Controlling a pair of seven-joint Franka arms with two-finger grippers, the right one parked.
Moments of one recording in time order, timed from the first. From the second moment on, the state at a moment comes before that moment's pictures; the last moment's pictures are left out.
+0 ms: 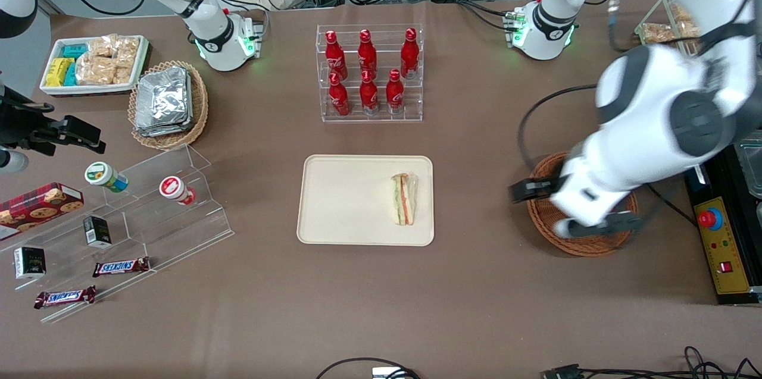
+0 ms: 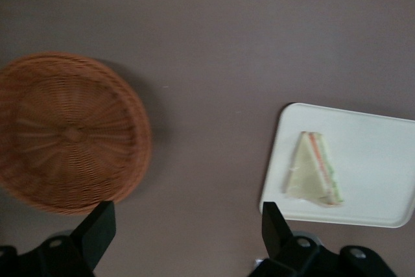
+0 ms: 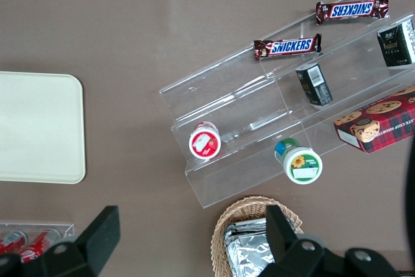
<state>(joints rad) 0.02 0.37 -0.32 -1.31 0.01 1.62 -0.40</state>
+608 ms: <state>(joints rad) 0.28 0.15 -0.32 -1.49 0.06 1.50 -0.12</state>
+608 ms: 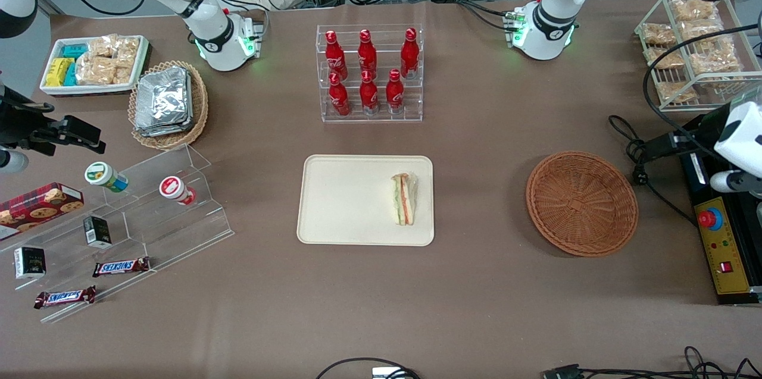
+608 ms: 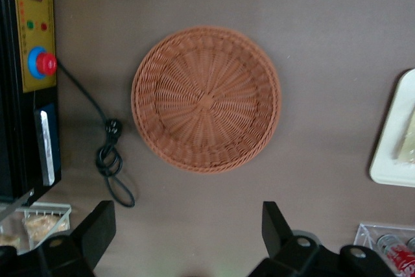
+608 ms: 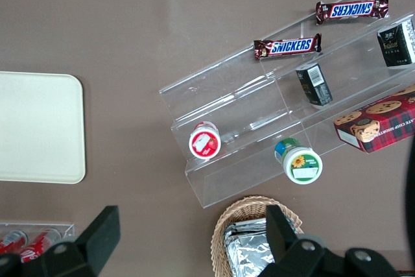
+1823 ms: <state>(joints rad) 0.31 -0.03 -0.21 -1.77 0.05 1.59 0.07</state>
